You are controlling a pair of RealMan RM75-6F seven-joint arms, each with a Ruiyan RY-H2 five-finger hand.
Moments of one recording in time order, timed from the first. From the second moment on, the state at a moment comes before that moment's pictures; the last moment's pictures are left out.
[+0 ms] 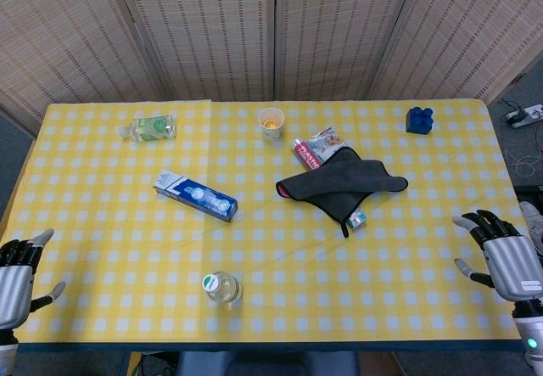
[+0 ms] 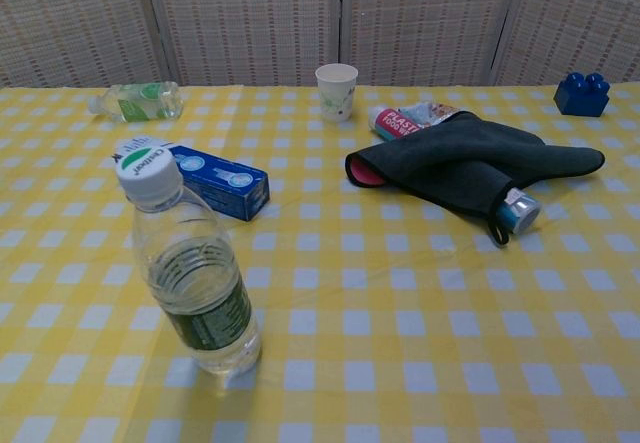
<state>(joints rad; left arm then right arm) -0.04 -1.14 -0.05 -1.67 1.50 1.56 0.25 0.11 -1.05 0.03 -1.56 -1.59 1.48 0.00</state>
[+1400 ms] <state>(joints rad) -0.46 -1.14 -0.17 -1.56 1.56 1.14 0.16 0.09 -1.04 0.03 -1.60 -1.62 1.53 -0.03</state>
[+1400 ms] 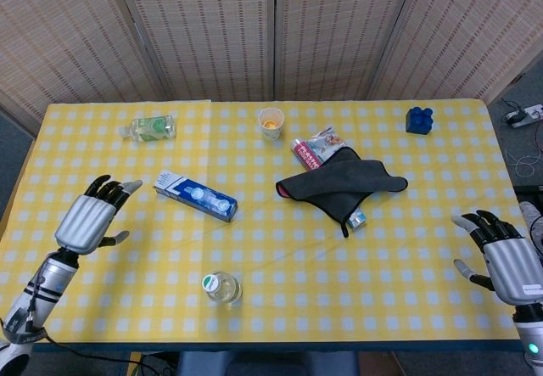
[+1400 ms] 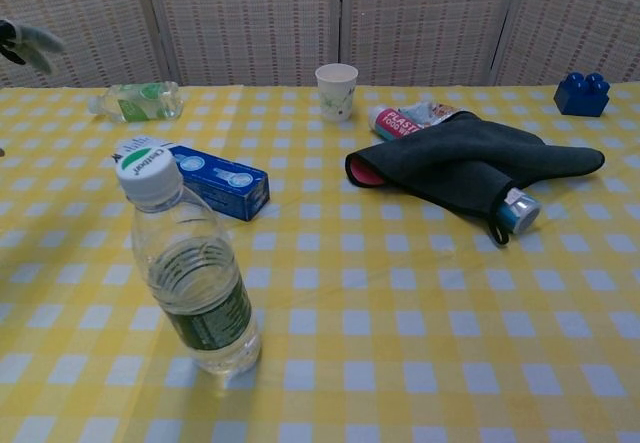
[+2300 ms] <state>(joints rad) -0.79 -1.40 -0.21 -1.39 1.25 0.78 0.49 0.09 -1.03 0.03 -1.59 -1.61 1.52 -0.02</state>
